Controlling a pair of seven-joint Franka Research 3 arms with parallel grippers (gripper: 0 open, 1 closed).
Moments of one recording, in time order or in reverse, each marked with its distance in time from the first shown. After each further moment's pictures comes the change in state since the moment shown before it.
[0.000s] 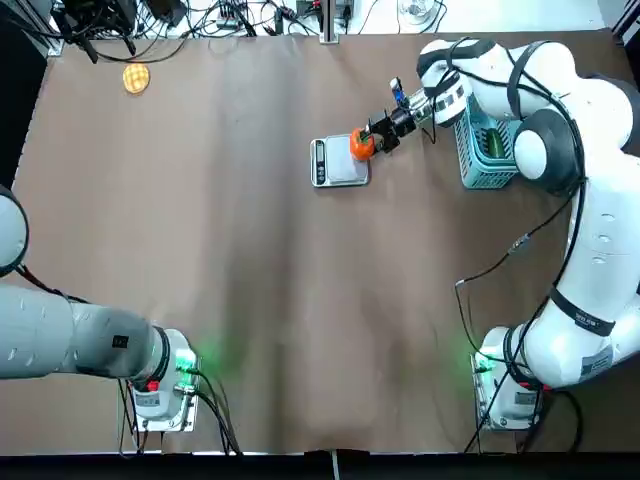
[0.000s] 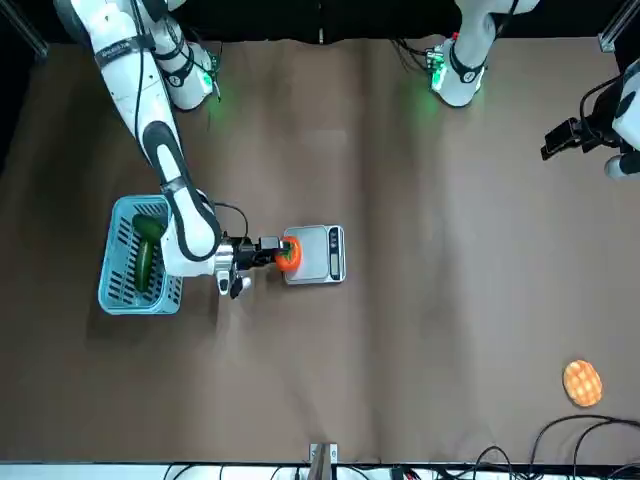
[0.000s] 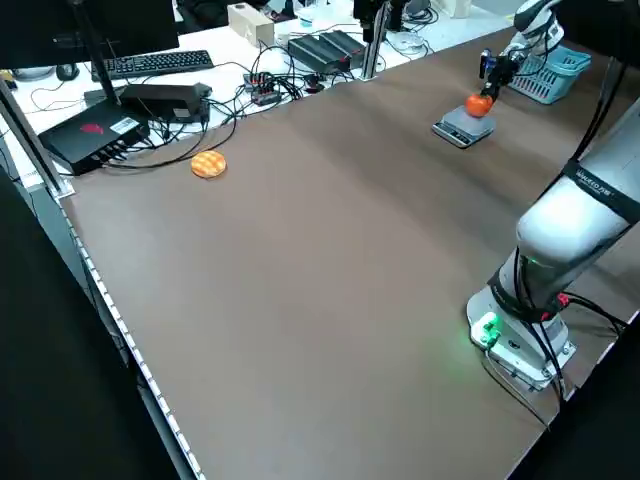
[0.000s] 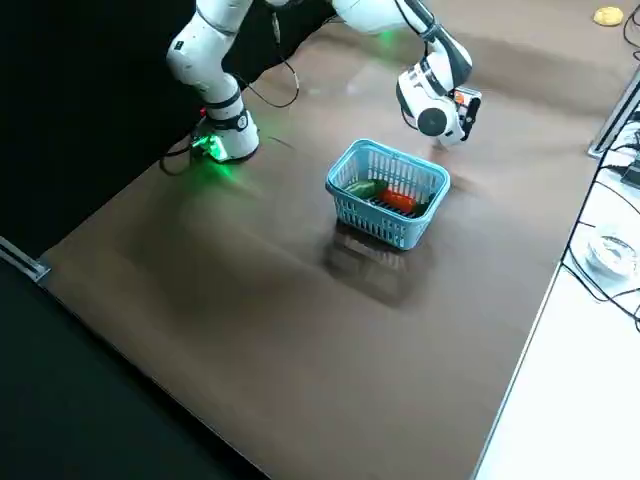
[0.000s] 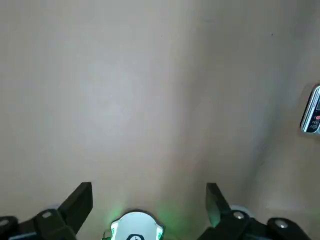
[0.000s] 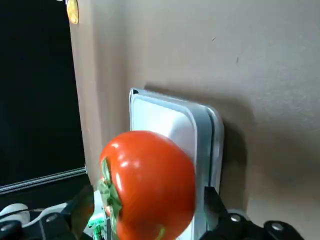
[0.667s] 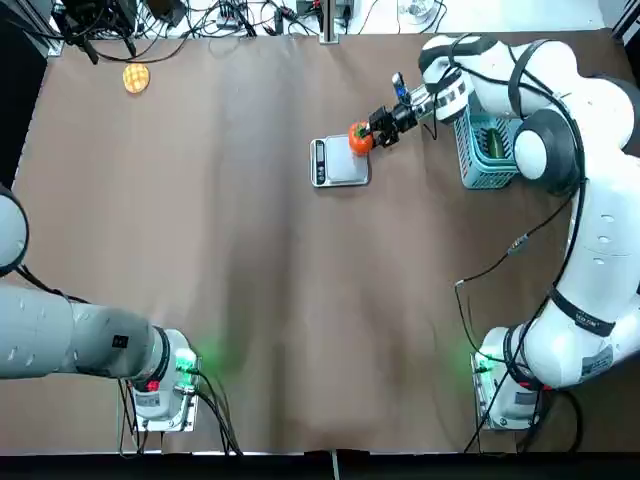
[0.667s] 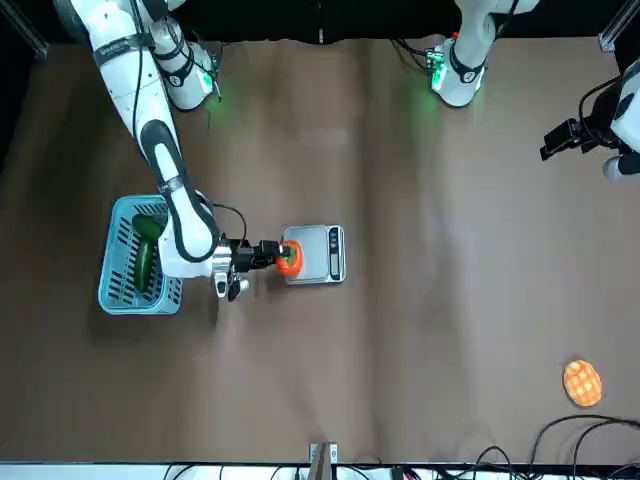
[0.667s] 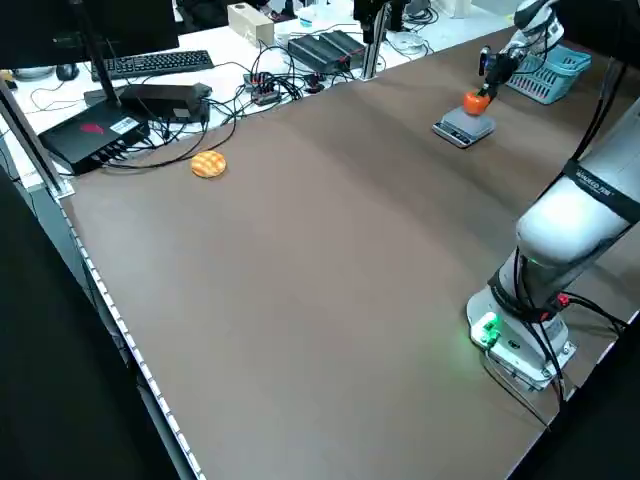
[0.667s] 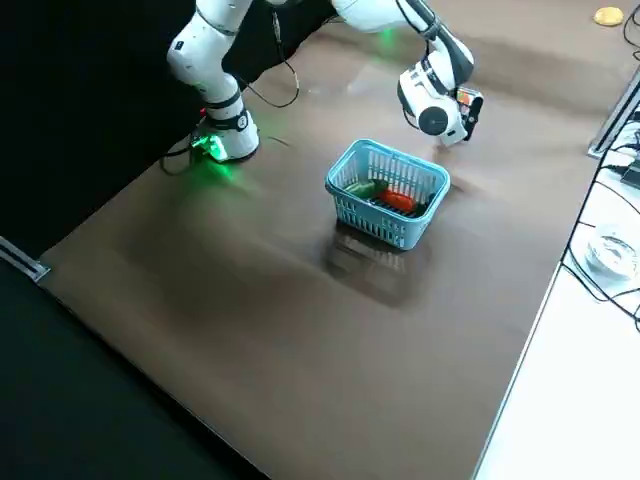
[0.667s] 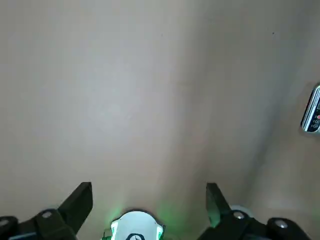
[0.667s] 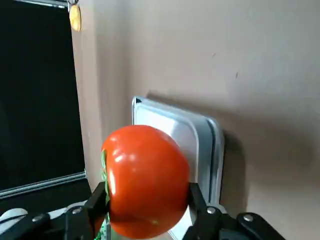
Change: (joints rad) left arm 0.000 0.001 0.000 -0.004 0.000 0.000 0.000; right arm 0.005 -0.012 -0.027 0.017 0.006 0.003 0.012
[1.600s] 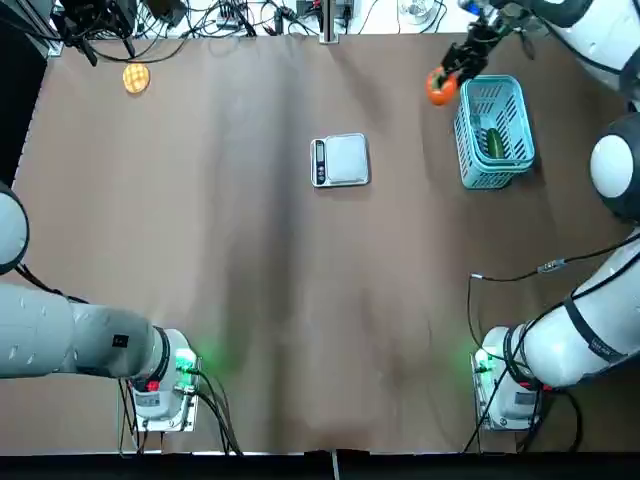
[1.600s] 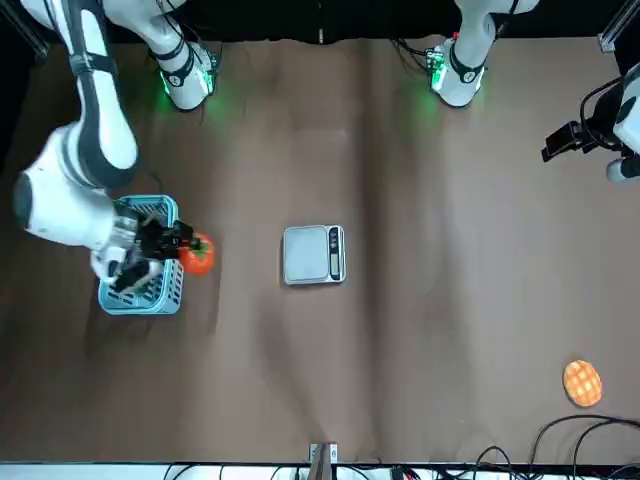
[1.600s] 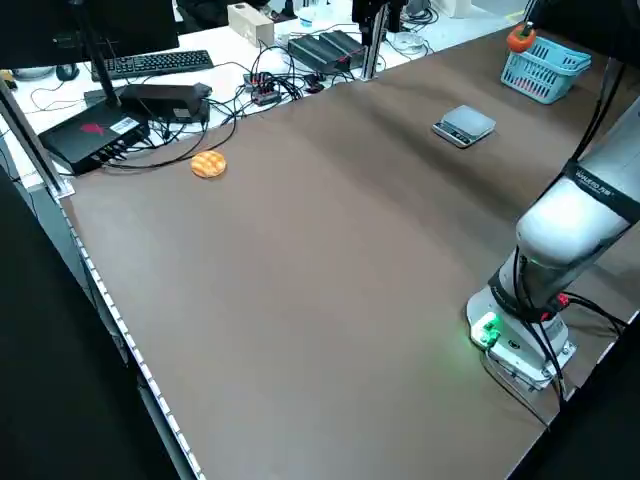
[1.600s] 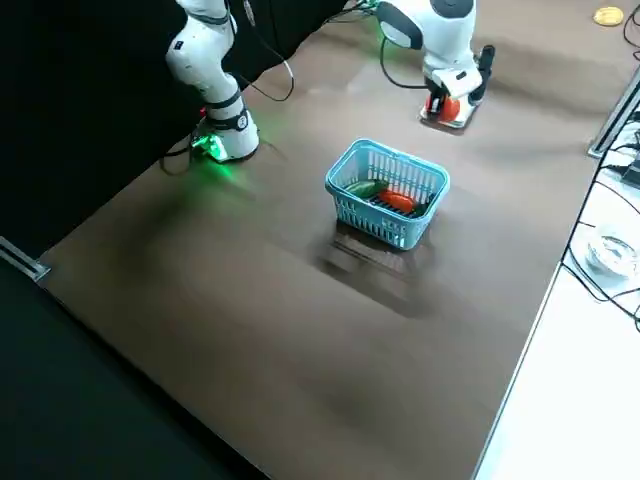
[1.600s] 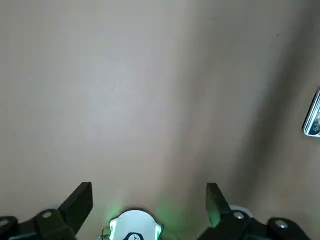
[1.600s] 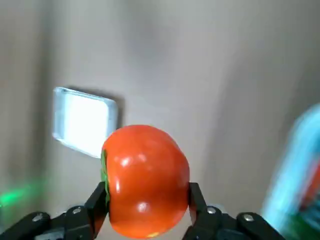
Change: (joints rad) left arm 0.010 0.005 -0.001 -0.001 0.000 -0.002 -0.014; right arm -0.019 -0.433 -0.237 -0.038 -0.840 -0.121 0.397
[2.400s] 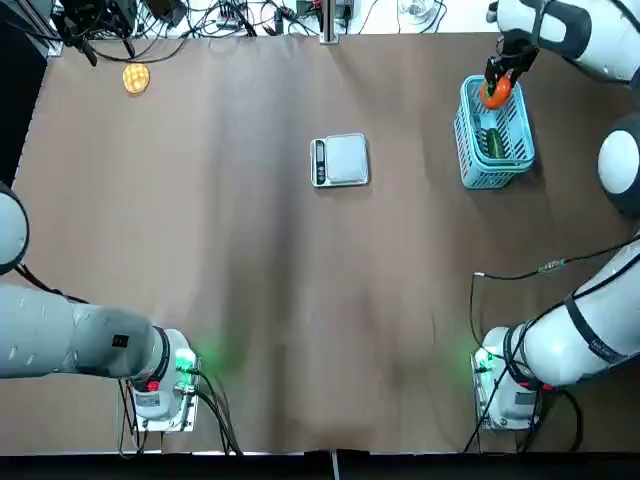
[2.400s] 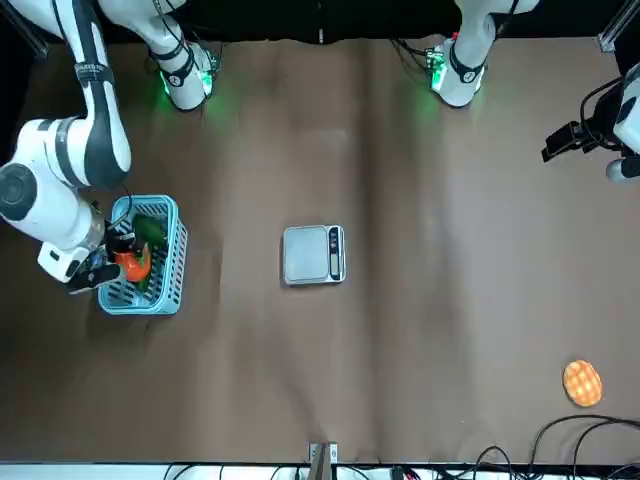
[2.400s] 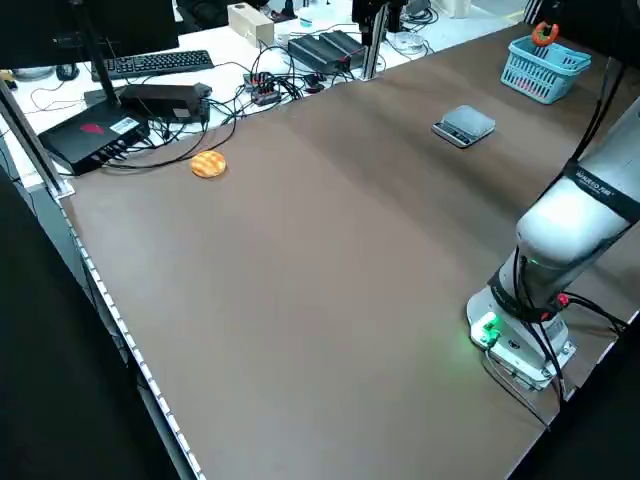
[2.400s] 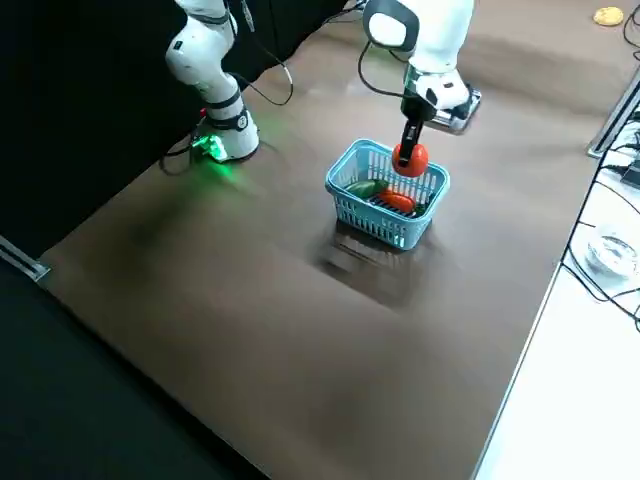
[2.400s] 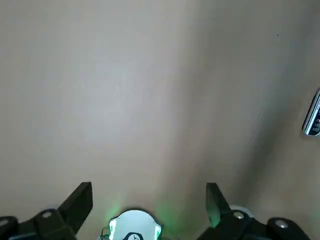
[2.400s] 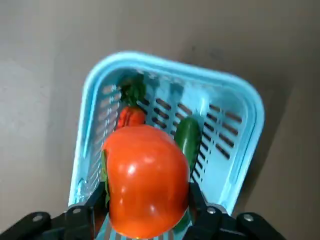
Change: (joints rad) left arm 0.000 0.000 0.000 0.000 0.000 0.000 -0.003; right arm -0.010 -0.012 -0.056 -0.033 -0.555 0.034 0.200
